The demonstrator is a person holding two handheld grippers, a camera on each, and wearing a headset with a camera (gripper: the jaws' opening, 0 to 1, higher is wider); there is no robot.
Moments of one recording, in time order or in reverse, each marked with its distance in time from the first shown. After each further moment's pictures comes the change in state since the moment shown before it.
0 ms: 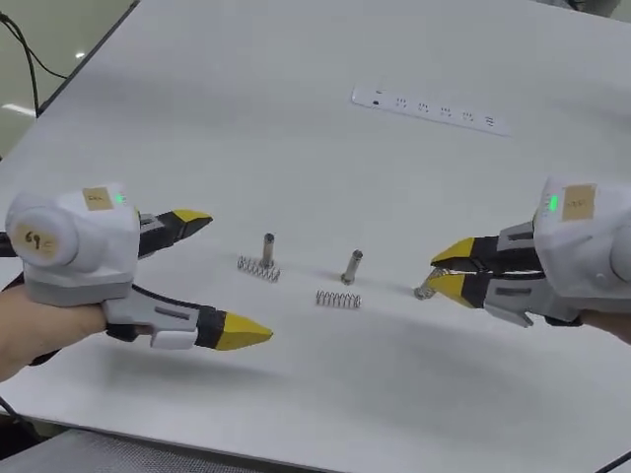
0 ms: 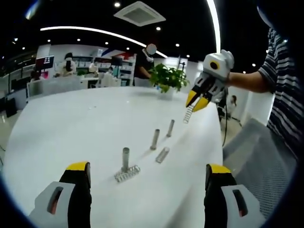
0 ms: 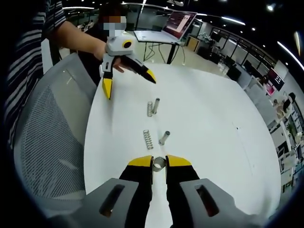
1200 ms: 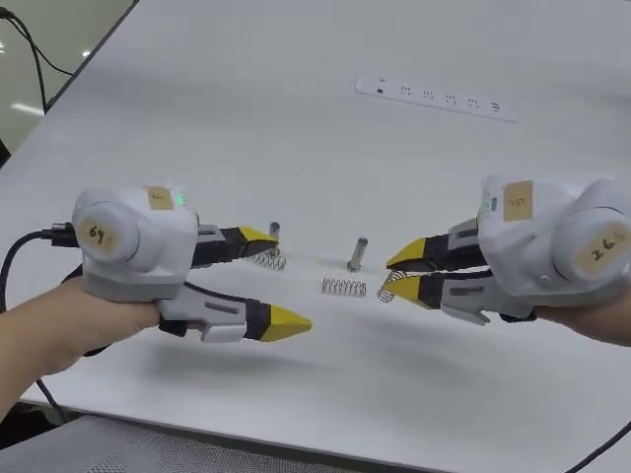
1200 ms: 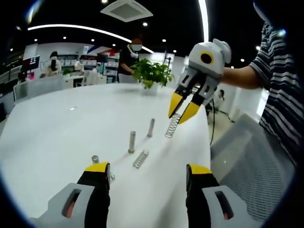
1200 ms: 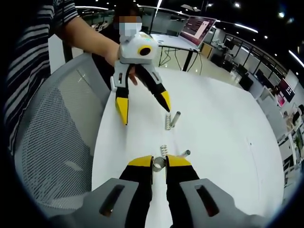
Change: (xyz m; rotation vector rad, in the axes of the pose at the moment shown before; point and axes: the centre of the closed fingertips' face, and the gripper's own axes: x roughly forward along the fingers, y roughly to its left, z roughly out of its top) left arm 0.021 -0.041 0.002 0.037 0.047 -0.120; right arm 0.026 0.036 0.027 -0.073 -0.048 0.103
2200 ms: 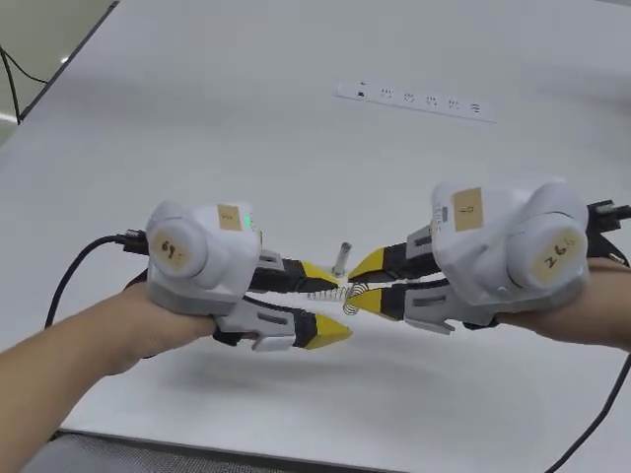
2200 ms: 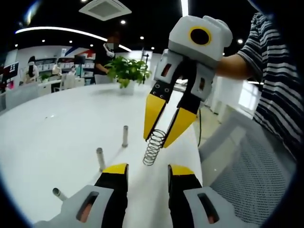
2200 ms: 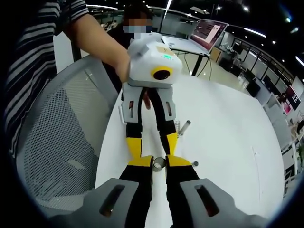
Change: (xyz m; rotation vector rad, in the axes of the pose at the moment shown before) left arm 0.057 -0.042 0.013 0.093 0.016 -0.189; right arm 0.011 0.014 0.018 -0.057 -0.013 0.064
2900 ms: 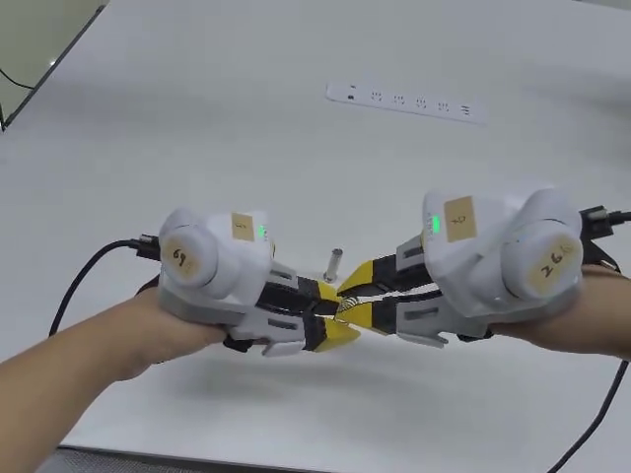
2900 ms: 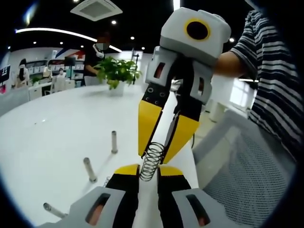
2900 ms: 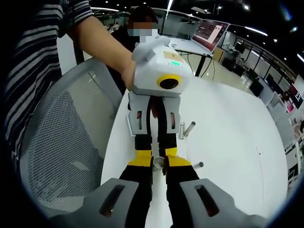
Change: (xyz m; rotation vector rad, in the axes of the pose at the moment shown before) left arm 0.019 -0.014 0.008 0.035 -0.001 -0.088; right arm 0.001 0.009 0.003 0.011 -0.011 0.039
